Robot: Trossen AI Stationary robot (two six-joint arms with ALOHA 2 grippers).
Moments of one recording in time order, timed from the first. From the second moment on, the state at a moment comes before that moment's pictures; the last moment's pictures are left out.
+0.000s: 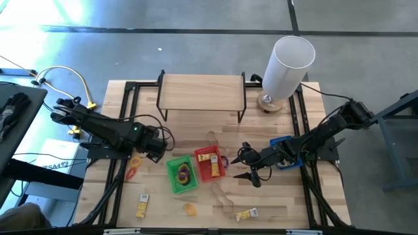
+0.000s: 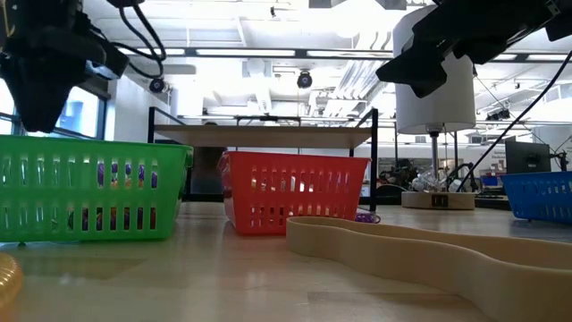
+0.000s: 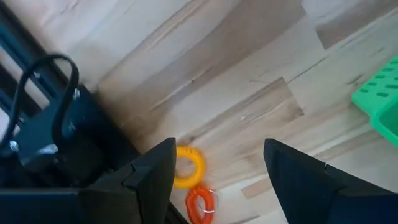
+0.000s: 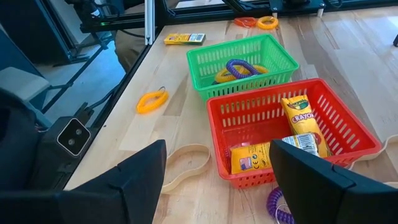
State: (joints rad) left arm -0.27 1.20 0.91 -1.29 -0.08 -1.25; right arm 0.40 1.33 0.58 0.35 0.13 0.26
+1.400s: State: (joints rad) left arm -0.55 1.42 0.89 -1.28 0.04 -1.98; right arm 0.43 1.33 0.58 0.34 0.10 0.27
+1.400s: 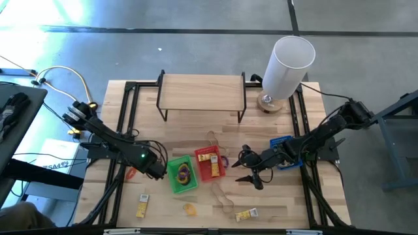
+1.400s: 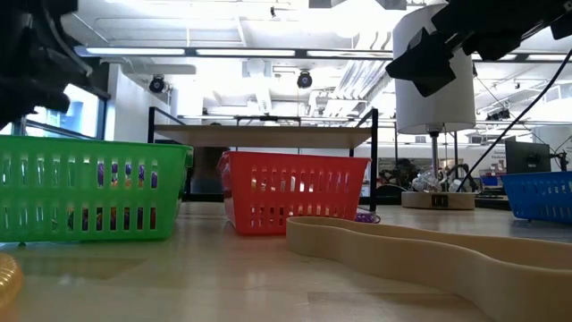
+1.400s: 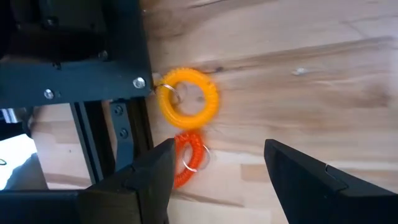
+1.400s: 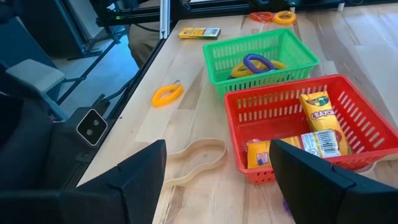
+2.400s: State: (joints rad) left arm -0.50 1.31 0.58 -0.94 0.11 -1.93; right arm 0.43 1.33 0.58 0.34 0.10 0.27
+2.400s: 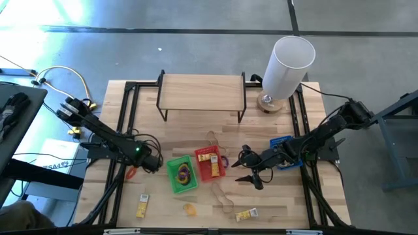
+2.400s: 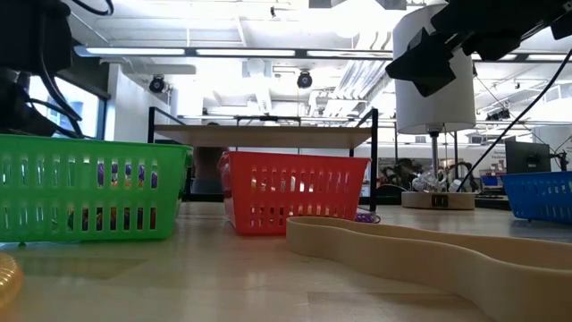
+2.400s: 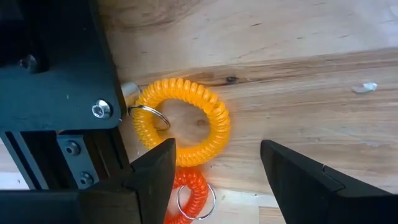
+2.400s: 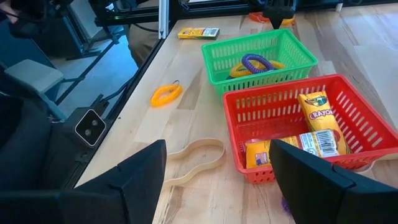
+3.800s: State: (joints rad) left arm -0.44 1.32 0.58 -0.88 0.04 -1.71; right arm 0.43 1.33 0.58 0.34 0.10 0.27
